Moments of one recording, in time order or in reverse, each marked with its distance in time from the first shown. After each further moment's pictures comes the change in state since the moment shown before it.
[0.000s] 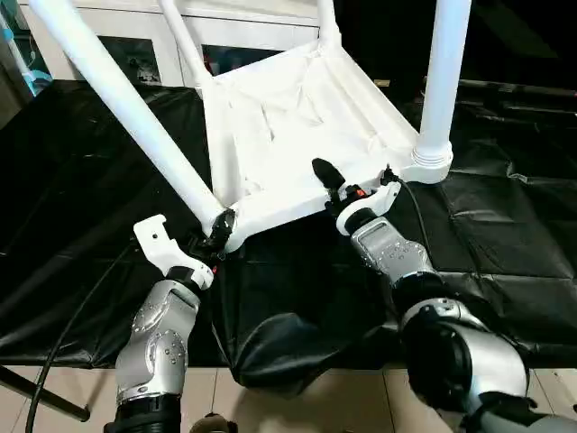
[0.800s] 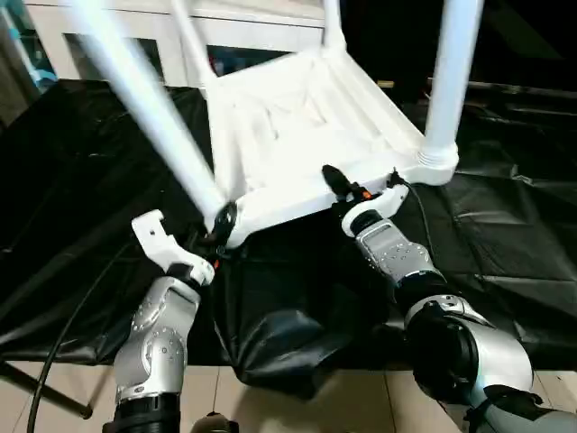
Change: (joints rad) left arm -0.005 0.000 -0.001 -0.029 -0.071 0.008 -0.035; right arm -0.010 -0.026 -0.030 0.059 -0.023 -0.061 0.008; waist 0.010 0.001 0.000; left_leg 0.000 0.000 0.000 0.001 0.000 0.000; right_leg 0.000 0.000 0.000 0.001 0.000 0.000
